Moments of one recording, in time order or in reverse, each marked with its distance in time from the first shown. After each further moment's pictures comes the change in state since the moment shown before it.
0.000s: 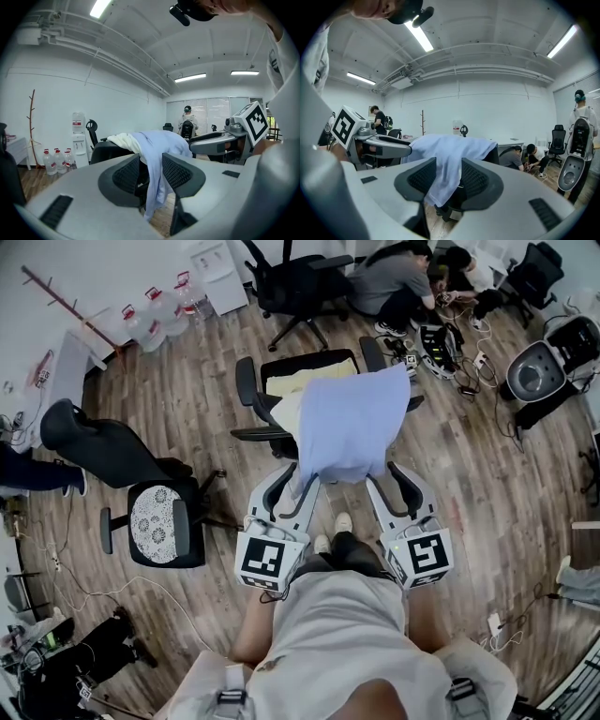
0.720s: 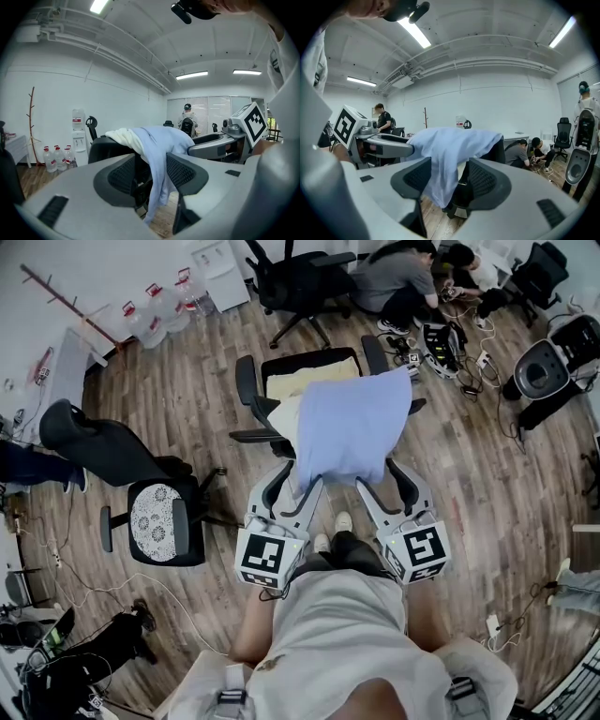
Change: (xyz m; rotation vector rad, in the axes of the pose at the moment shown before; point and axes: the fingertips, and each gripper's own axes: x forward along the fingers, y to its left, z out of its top) left arm 0.017 0.005 -0.009 -0.011 0.036 0.000; right arm 0.022 -0.003 -0.017 0.033 0.051 0.063
